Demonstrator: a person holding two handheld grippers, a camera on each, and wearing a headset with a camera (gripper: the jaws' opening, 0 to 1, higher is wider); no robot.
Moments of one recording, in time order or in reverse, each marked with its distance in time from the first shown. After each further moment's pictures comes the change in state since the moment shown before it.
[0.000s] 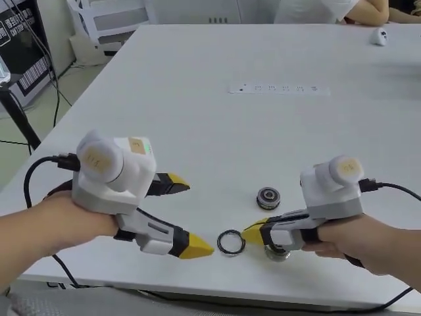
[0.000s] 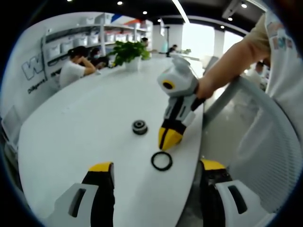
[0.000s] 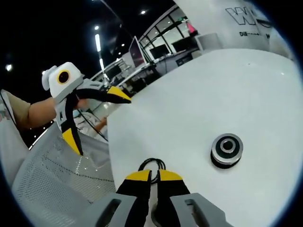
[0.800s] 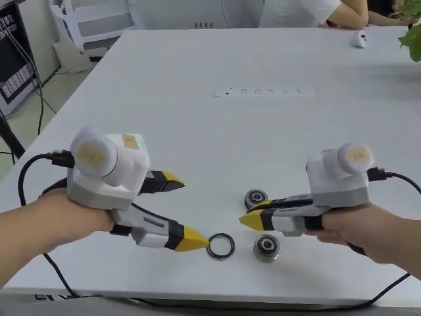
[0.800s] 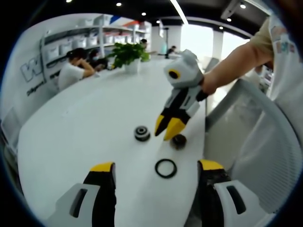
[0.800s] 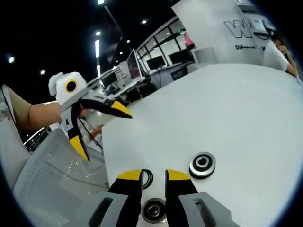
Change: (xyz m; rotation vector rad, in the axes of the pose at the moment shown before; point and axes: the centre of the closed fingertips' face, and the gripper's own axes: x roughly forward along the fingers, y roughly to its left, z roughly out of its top) left arm 0.010 0.009 0.014 0.015 -0.012 -0.010; right arm -0.037 -0.012 0.028 -0.052 -0.104 -0.082
